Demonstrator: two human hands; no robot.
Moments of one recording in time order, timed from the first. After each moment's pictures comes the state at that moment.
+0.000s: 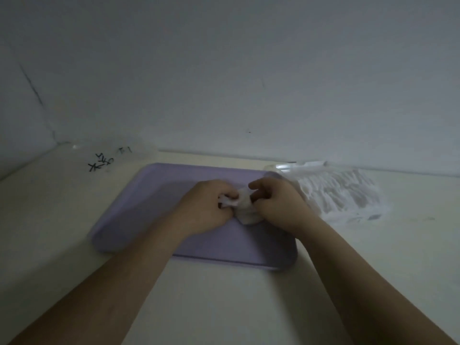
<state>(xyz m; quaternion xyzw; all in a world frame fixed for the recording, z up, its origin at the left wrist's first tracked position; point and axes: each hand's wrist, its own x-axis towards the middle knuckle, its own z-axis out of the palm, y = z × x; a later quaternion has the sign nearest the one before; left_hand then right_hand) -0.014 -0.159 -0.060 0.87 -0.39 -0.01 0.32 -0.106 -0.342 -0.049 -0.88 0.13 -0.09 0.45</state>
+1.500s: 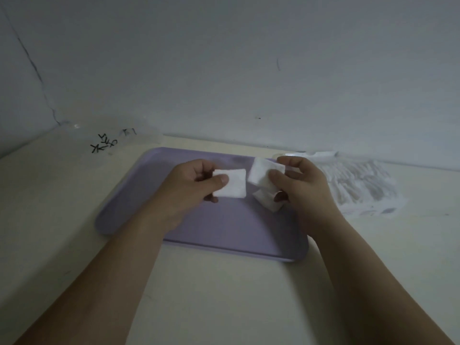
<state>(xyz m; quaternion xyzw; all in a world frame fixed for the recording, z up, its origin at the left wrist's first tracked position) -0.018 -0.125 -0.060 0.68 -0.19 -0.16 0.69 -0.109 -0.343 -0.062 -0.68 0.16 -0.22 0.68</state>
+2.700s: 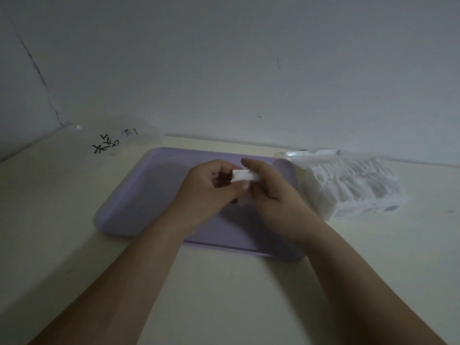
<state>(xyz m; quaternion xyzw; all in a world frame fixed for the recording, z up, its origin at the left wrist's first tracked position) -0.038 -0.147 -0.062 0.69 -0.25 -0.10 0.67 -0.123 -0.305 -0.062 -0.86 0.01 -0.17 0.48</state>
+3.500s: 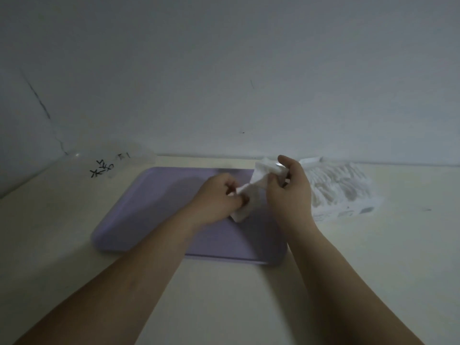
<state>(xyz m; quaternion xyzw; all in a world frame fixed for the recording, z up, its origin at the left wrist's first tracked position) -0.031 -0.200 -0.057 0.84 -0.24 -0.11 0.48 -0.122 -0.339 -0.054 -0.72 0.22 -0.34 0.56</state>
